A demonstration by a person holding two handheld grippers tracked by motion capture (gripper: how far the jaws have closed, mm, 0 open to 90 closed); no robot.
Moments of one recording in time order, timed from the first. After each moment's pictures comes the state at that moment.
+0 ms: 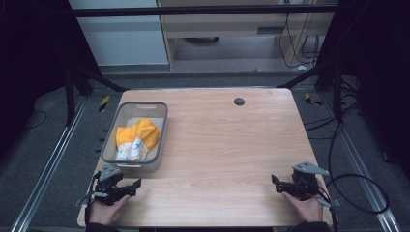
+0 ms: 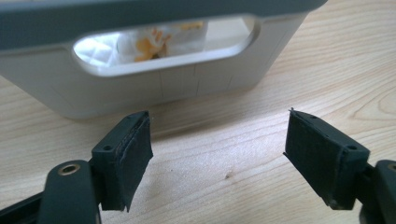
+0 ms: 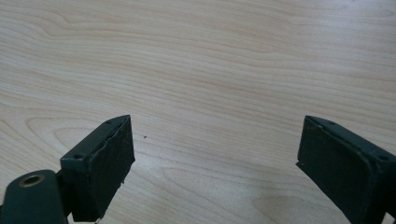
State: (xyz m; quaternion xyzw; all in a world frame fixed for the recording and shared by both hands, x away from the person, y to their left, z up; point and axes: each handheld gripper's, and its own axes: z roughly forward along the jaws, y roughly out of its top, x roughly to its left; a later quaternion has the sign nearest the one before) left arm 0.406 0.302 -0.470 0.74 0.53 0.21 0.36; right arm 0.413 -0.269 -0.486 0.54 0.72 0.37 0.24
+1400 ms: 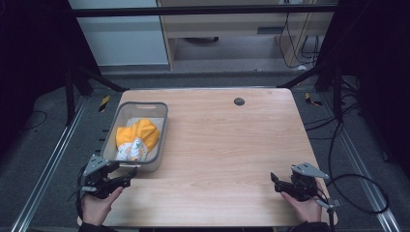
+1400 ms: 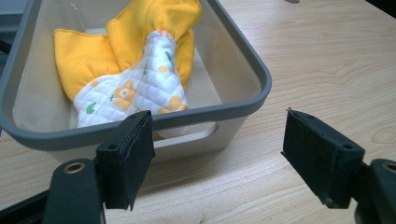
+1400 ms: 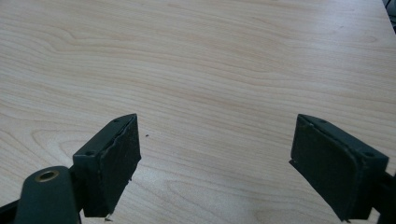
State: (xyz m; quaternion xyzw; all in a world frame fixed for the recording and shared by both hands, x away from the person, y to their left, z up) left arm 0.404 0.302 -0.417 0.72 0.51 0.22 0.42; right arm 0.408 -0.263 -0.483 0.52 0.71 0.38 0.27
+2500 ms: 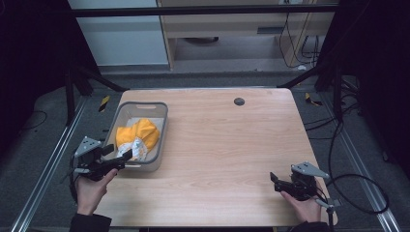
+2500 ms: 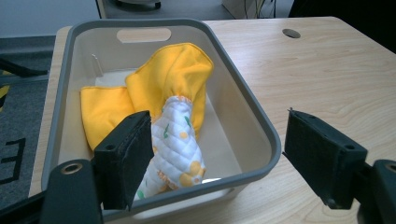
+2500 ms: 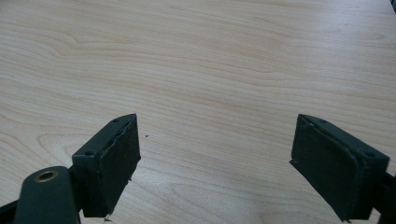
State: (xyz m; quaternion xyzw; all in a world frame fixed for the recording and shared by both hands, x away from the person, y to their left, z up) left arm 0.435 0.311 -0.380 0.70 0.51 0.24 0.44; right arm 0.409 -0.263 -0.483 0.53 0.71 0.39 0.26
